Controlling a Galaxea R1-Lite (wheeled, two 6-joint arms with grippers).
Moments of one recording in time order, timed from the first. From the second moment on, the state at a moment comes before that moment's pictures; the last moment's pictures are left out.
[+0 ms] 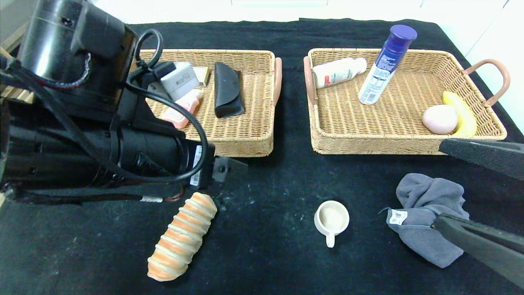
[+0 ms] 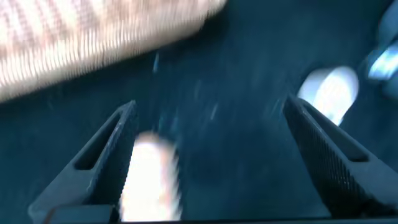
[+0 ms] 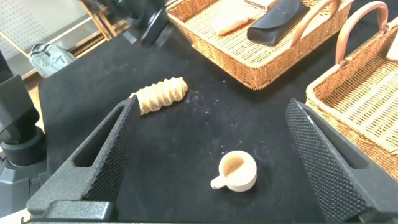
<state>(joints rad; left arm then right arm) -0.66 1.51 -1.36 0.40 0.16 -0.17 0.75 1.06 -0.67 -0.46 0.24 -0.10</state>
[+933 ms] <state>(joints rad) -0.53 1.48 -1.13 0.50 0.21 -0.19 0.75 1.08 -0.67 -0.46 0.24 -0.10</state>
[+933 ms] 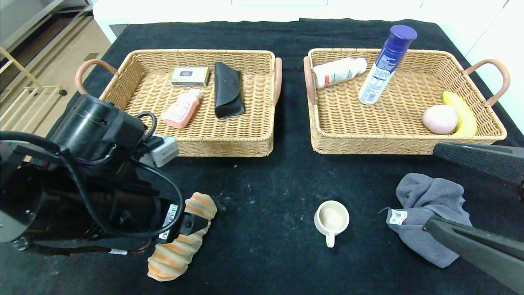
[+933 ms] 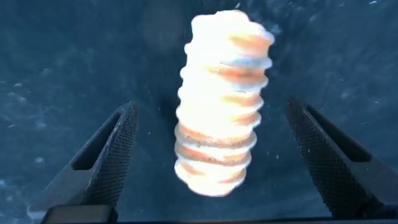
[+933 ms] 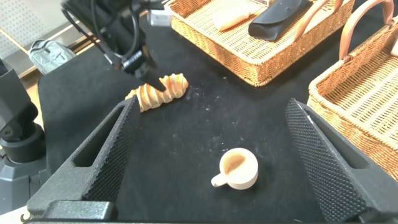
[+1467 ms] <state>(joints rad) -0.52 1.56 -1.09 0.44 0.21 -0.19 0.75 1.08 -0.67 -0.46 0.24 -0.10</state>
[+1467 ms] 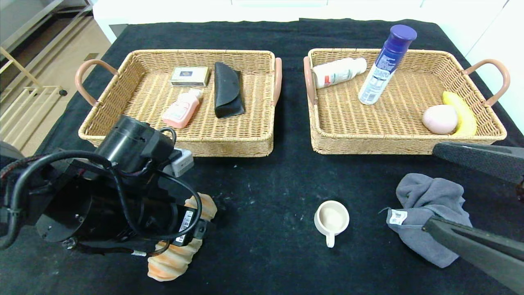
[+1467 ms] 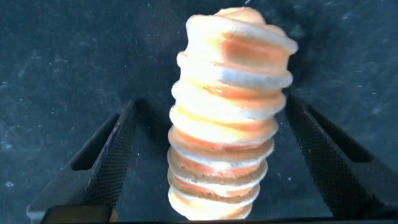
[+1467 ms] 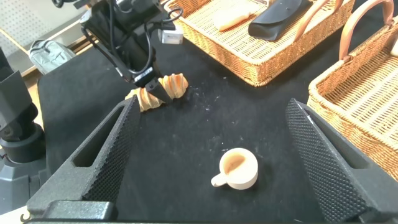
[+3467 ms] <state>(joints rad) -0.66 1.58 -1.33 0.43 -0.02 -0.36 0.75 1.08 -0.67 -0.46 0.24 -0.10</state>
